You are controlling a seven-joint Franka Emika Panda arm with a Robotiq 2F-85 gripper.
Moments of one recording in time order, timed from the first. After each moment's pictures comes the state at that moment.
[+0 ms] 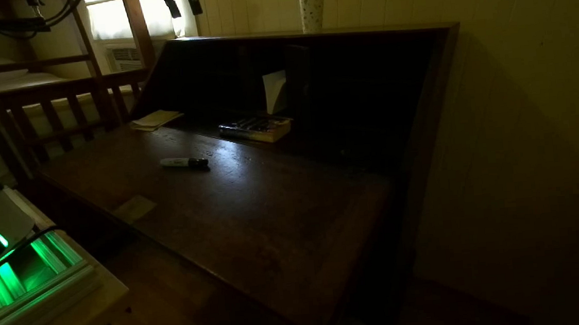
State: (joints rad) arm -0.10 -0.39 -0.10 -2.32 -0.08 2.12 -0.03
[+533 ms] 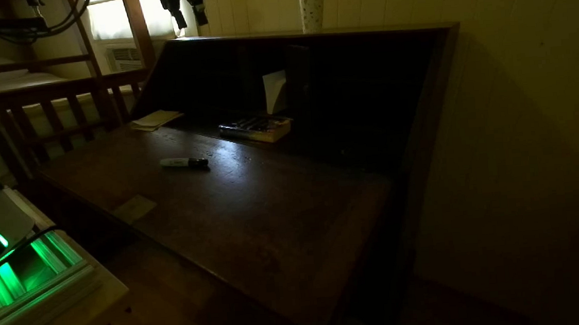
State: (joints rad) arm -0.12 -0.39 -0.10 -2.39 -0.10 2.24 -0.03
